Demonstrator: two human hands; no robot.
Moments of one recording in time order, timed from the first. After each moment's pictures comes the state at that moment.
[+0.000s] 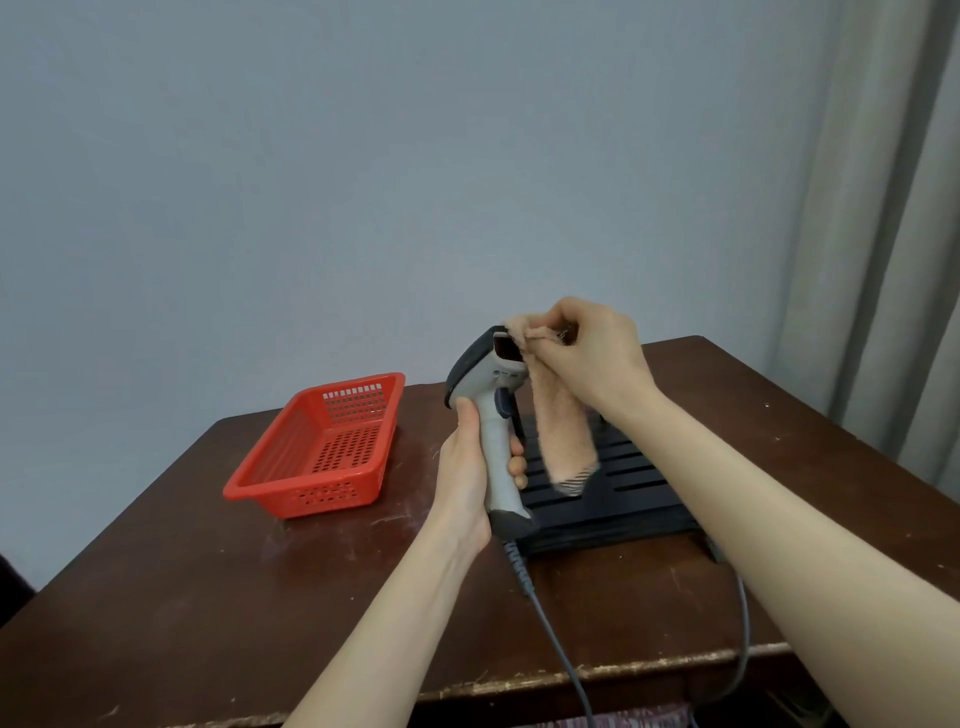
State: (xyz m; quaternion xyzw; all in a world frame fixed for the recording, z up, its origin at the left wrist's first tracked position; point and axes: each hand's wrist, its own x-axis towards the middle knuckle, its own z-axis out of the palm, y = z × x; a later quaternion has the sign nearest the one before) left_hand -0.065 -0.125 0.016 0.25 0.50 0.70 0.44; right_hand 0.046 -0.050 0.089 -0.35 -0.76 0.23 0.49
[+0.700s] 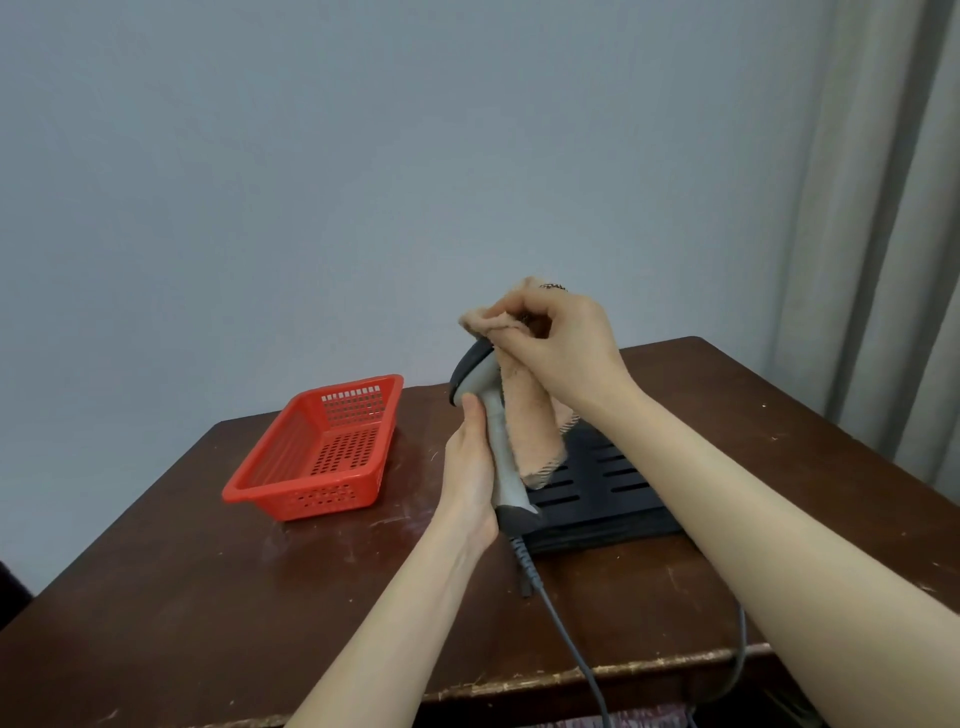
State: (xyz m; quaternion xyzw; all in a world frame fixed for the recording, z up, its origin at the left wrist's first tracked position) left_hand -0.059 -0.124 0.019 0.27 0.54 0.69 0.41; right_hand 0.037 -0.074 0.105 -0.22 -0.77 0.29 0.53
